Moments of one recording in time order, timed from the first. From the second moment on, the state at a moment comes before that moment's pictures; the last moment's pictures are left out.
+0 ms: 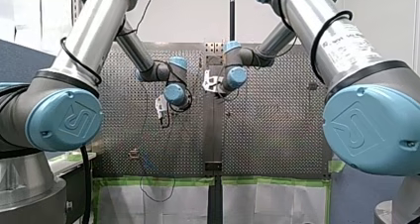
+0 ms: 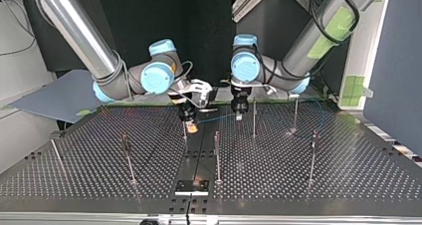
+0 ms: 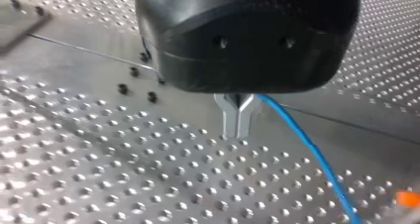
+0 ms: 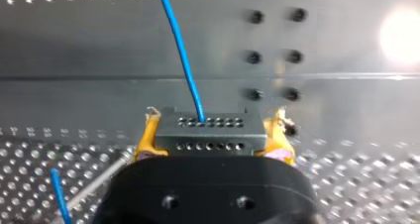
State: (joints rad) left arm -0.33 -2.01 -1.72 -2.69 -1.85 -1.81; right arm 2.25 -0.94 1.23 -0.11 1.60 1.68
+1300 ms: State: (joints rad) left arm -0.36 -1.68 -1.74 -2.78 -1.85 -1.81; right arm 2.25 -1.29 1.30 -0.06 1.60 1.72
